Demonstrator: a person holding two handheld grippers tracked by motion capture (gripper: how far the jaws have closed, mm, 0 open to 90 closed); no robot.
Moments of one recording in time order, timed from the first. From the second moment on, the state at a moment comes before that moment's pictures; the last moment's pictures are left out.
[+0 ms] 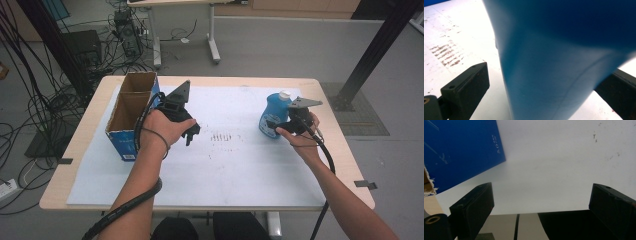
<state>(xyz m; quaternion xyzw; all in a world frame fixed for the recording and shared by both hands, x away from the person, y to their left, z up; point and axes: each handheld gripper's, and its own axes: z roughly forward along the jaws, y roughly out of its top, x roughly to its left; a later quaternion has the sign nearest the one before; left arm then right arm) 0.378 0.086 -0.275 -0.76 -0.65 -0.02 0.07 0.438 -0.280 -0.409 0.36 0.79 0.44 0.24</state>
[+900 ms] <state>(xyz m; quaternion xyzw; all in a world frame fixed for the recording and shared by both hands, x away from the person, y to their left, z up) 0.379 0.082 -0.272 -0.76 -0.65 -0.03 0.06 0.436 -0.281 -0.411 0.36 0.78 0.45 0.24</state>
